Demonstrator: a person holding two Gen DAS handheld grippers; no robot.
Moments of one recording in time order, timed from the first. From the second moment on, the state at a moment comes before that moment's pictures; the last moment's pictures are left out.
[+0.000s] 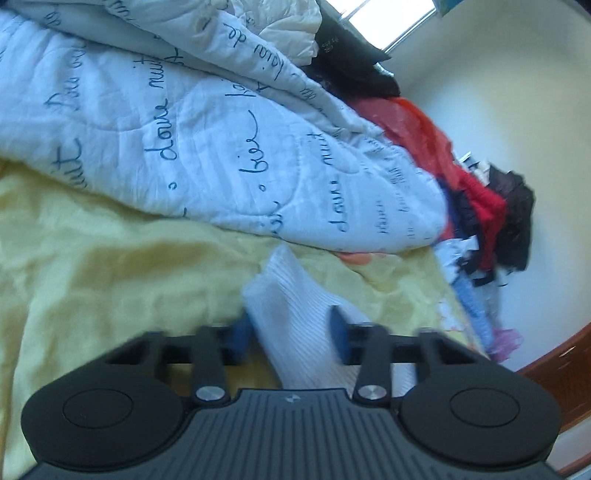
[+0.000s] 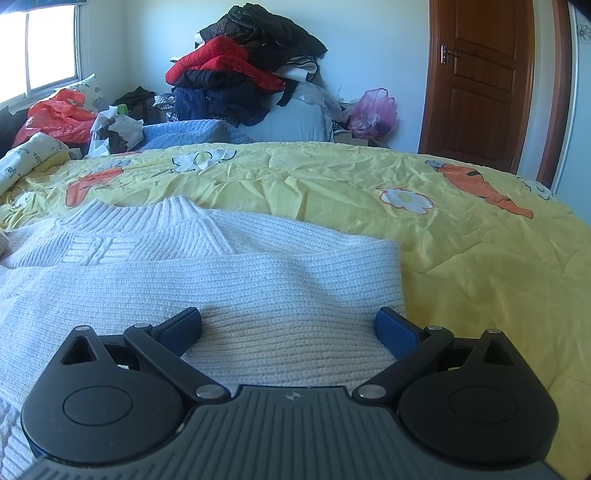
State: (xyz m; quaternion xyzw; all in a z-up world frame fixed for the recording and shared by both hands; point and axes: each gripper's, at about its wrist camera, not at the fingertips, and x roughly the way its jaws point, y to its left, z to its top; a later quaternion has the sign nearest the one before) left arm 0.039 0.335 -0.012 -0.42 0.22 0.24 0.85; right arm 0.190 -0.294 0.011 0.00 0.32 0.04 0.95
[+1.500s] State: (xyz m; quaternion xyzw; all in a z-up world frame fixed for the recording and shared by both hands) left arm 0.007 0.083 -0.005 -0.24 0.25 -0.05 0.93; right arm 0.171 -0.292 0.053 0.09 0.33 0.13 0.93
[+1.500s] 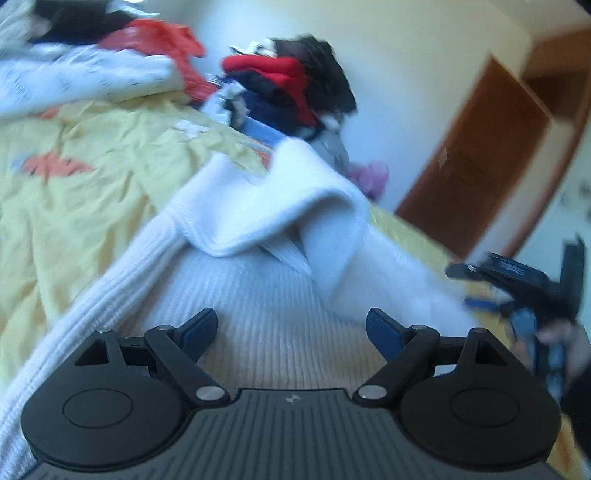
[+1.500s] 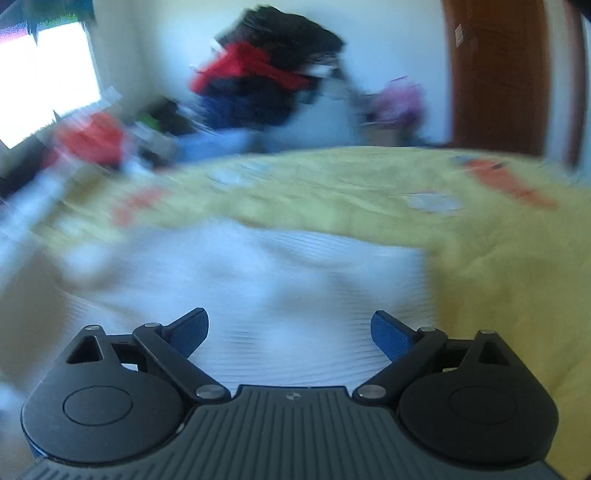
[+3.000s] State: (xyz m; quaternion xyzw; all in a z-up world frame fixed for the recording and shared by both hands) left arm 0.013 0.078 -0.008 -0.24 0.25 -0.05 0.94; right arm 0.132 -0.336 0.055 0.11 0.33 0.11 0.93
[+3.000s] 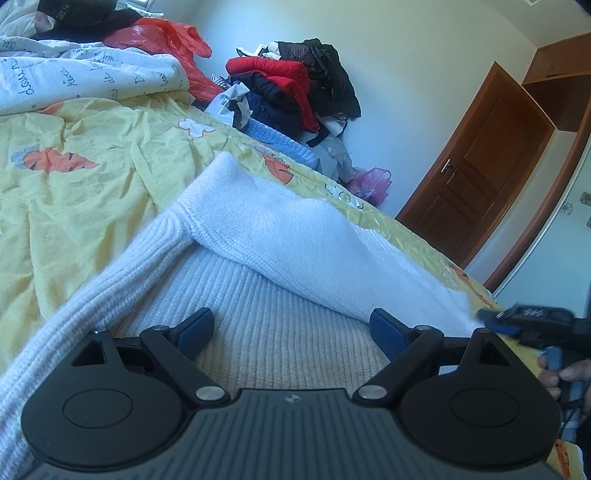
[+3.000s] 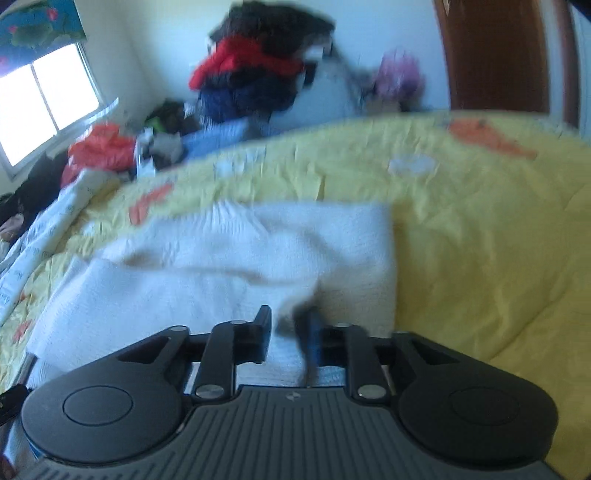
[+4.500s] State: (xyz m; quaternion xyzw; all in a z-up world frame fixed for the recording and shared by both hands) left arm 0.014 -0.001 -0.002 0.03 0.34 -0.08 0.94; right arm 0.041 -0.261 0.011 -0.02 0.34 0.07 0.94
